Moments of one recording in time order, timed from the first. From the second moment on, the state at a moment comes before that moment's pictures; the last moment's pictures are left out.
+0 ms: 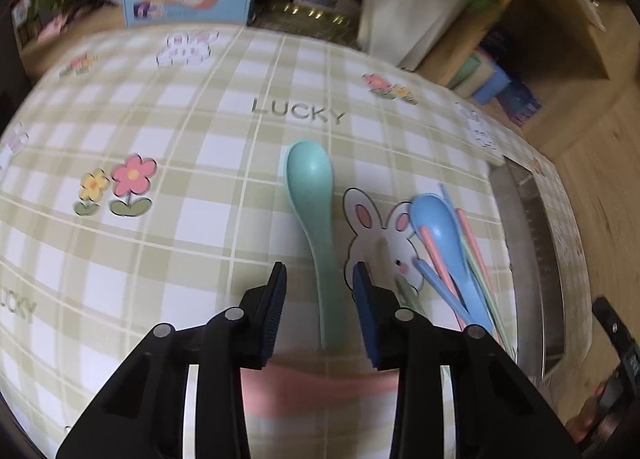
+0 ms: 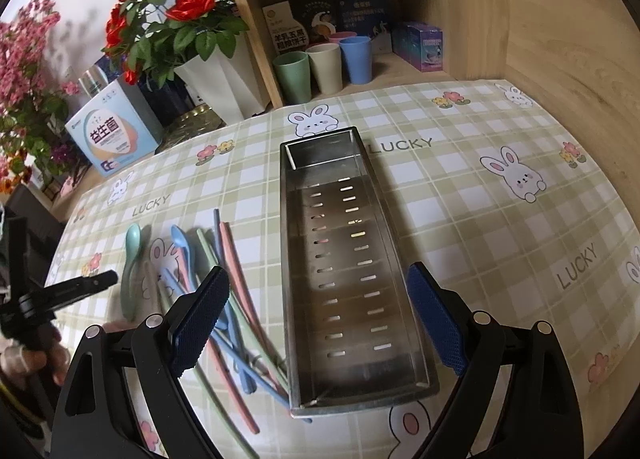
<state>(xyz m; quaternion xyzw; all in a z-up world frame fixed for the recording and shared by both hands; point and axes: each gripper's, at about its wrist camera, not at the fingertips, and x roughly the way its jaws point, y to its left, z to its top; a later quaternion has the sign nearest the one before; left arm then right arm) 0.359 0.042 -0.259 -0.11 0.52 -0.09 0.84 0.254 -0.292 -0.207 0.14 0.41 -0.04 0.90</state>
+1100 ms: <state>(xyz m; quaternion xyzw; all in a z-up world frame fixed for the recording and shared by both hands) 0.336 0.068 -0.277 -0.08 0.55 -0.08 0.83 0.248 -0.242 -0.214 0.05 0.47 0.05 0.88</state>
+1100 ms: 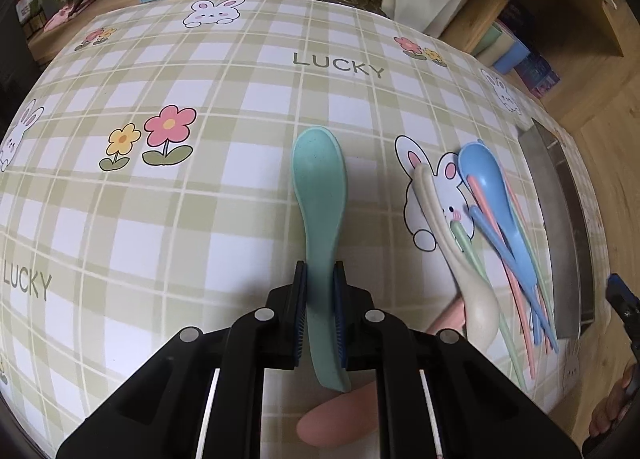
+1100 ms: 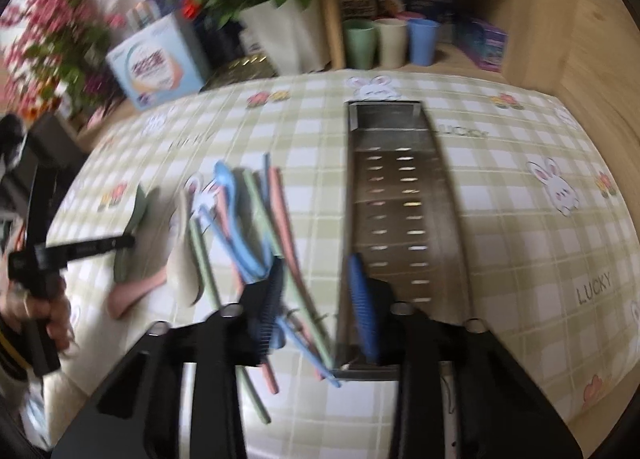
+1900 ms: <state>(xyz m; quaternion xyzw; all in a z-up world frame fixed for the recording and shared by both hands) 0.330 0.073 -0.280 -0.07 0.54 -0.12 0.83 0.294 -0.179 -0.274 -0.03 0.58 0.13 0.81</state>
